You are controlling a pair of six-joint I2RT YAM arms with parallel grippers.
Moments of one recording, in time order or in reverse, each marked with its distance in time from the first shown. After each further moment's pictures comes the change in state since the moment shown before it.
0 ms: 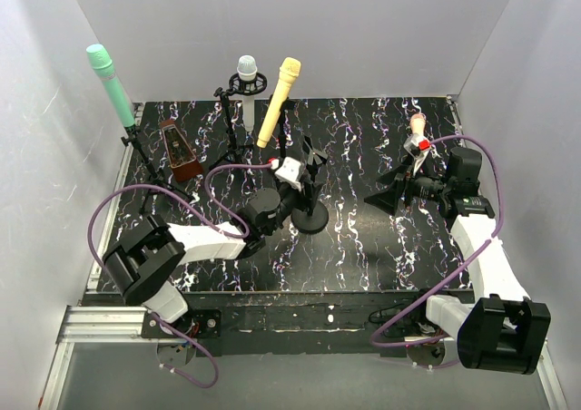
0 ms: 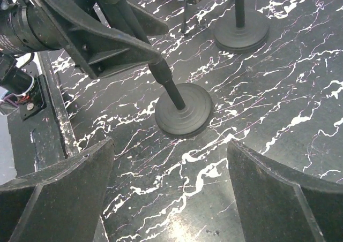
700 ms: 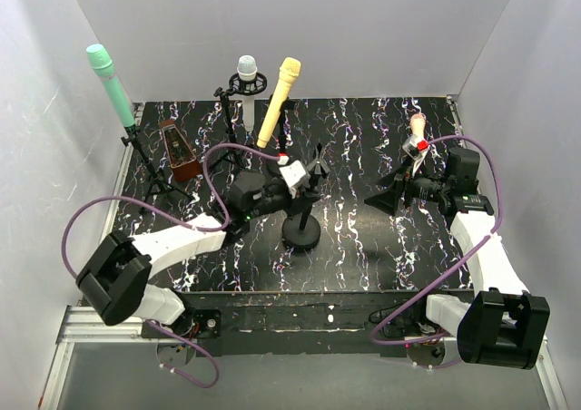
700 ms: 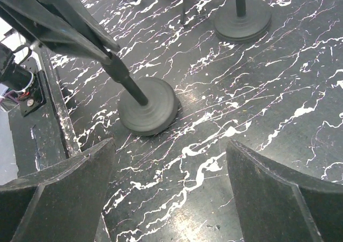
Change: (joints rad) left arm 0.099 -0.146 0.059 -0.324 0.553 0.206; right arm -0.006 0.032 0.004 -0.044 0.000 -0.038
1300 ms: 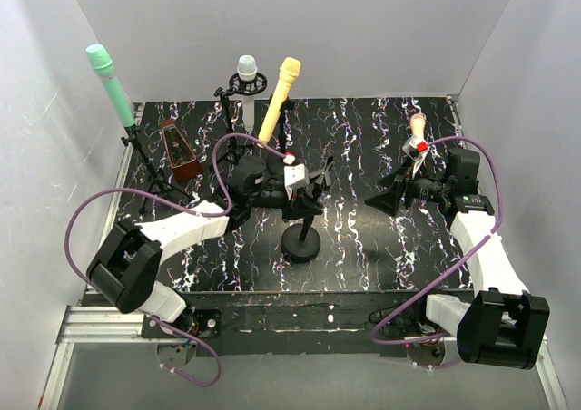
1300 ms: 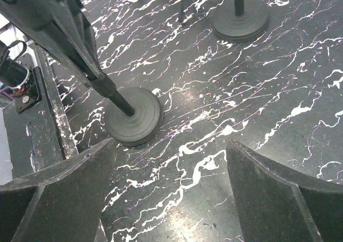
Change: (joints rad) left arm 0.121 0.047 0.100 -0.174 0.559 0.081; right arm -0.005 0.000 0.000 -0.018 0.000 -0.035
